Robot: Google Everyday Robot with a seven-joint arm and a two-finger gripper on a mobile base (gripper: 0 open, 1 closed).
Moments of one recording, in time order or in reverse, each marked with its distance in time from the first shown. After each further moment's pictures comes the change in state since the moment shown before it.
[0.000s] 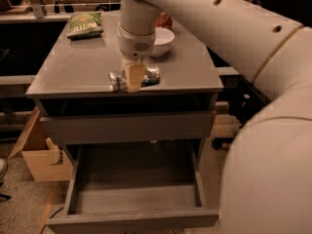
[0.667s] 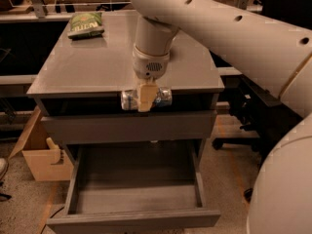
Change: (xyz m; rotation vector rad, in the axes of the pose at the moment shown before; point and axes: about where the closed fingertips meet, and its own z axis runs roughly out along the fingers) arm 0.026 0.049 0.027 -0.093 -0.018 0.118
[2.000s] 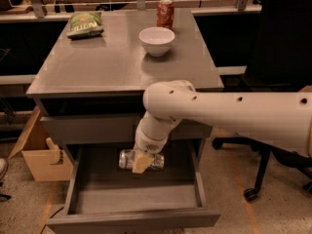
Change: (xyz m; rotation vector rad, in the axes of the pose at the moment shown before) arm 0.005 0.065 0.190 0.027 -0.155 0.144
